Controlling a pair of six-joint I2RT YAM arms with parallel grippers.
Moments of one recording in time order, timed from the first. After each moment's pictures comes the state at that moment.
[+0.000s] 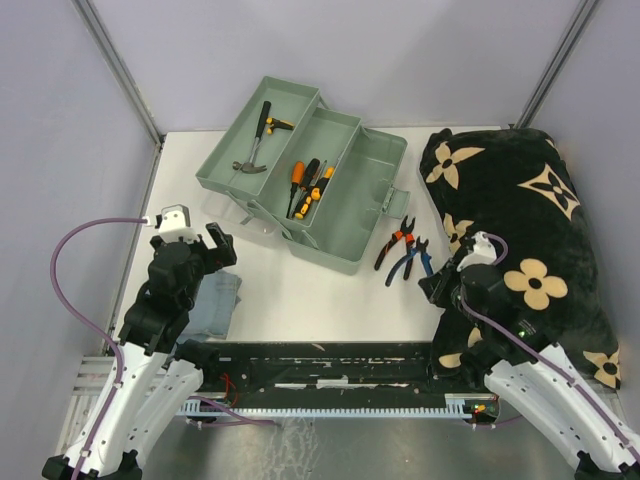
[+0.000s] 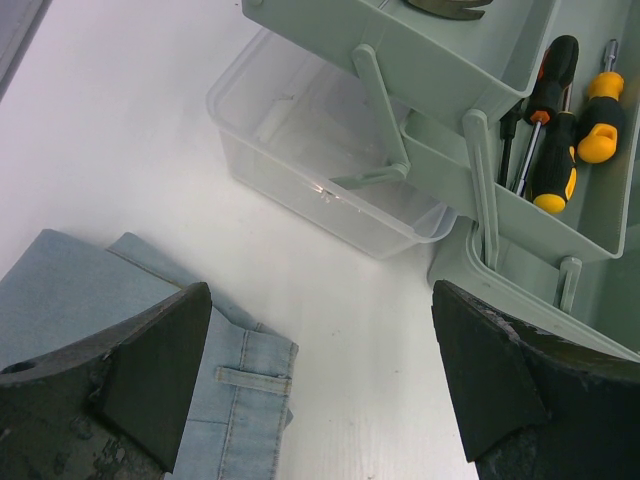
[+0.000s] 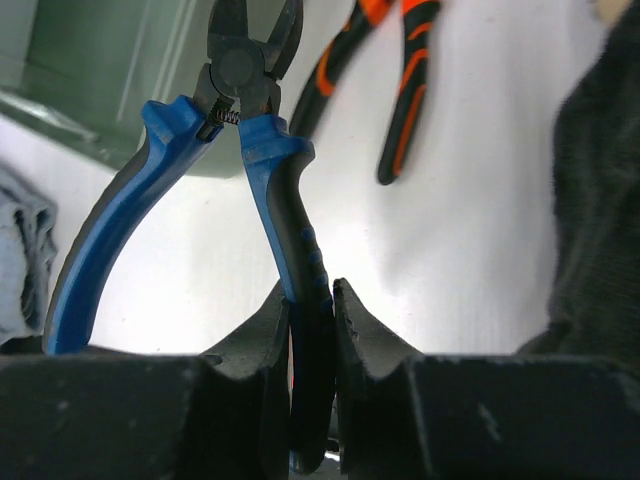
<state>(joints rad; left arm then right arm) -0.33 0.52 0.70 -0.52 -0.36 -0.35 0.58 0.43 0.51 -0.65 0.22 0.73</state>
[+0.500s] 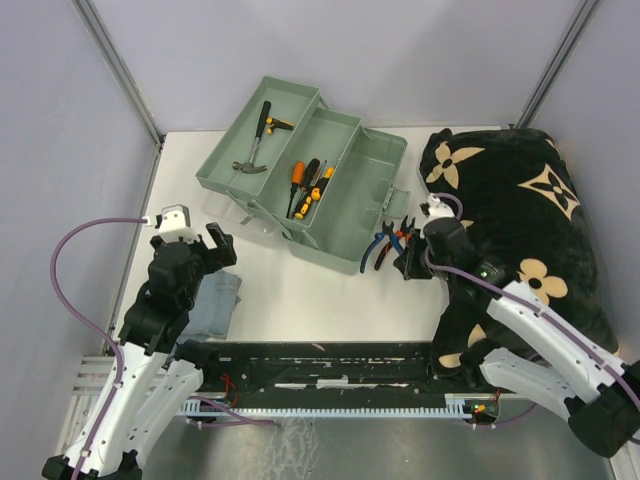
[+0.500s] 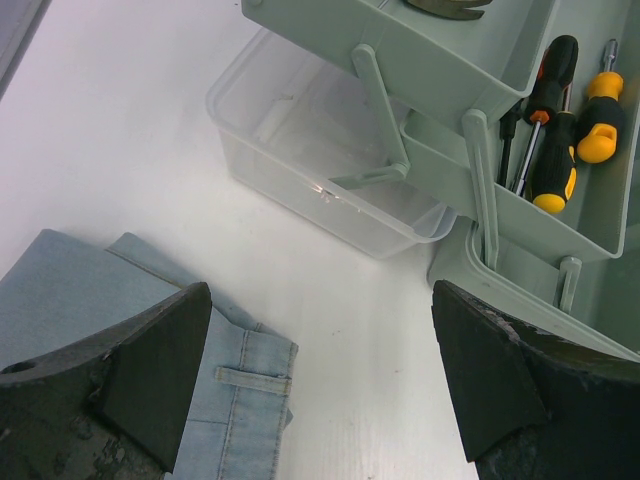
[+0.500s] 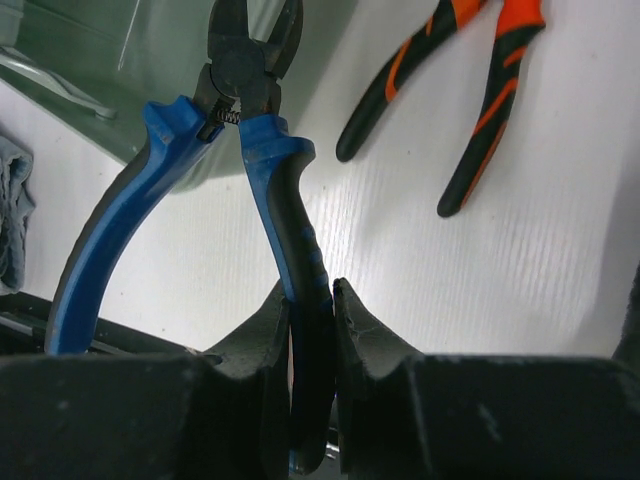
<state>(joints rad) -0.33 0.52 0.70 -0.52 -0.36 -0.35 0.60 0.90 0.74 -0.56 0.08 0.61</state>
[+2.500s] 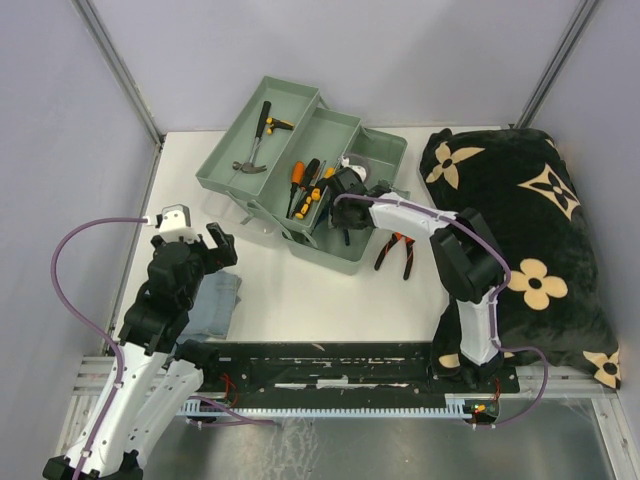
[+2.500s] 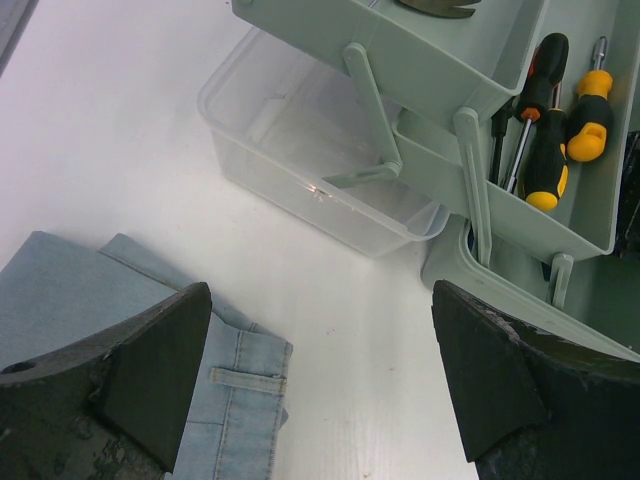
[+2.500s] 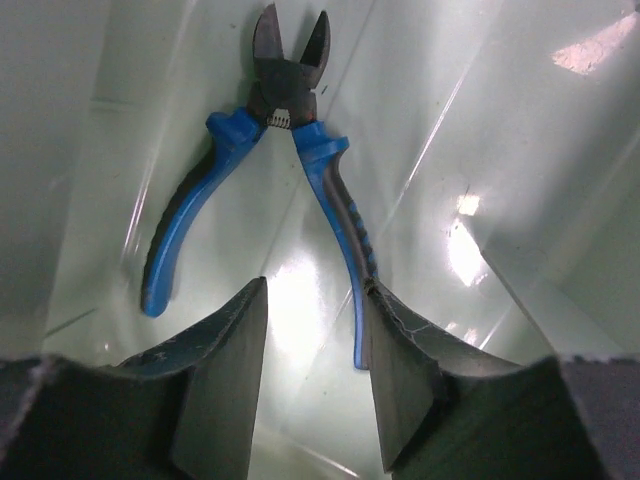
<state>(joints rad) -0.32 0.52 0.70 -0.52 -0.33 -0.35 0.67 2.04 1.52 -0.43 0.24 0.63</state>
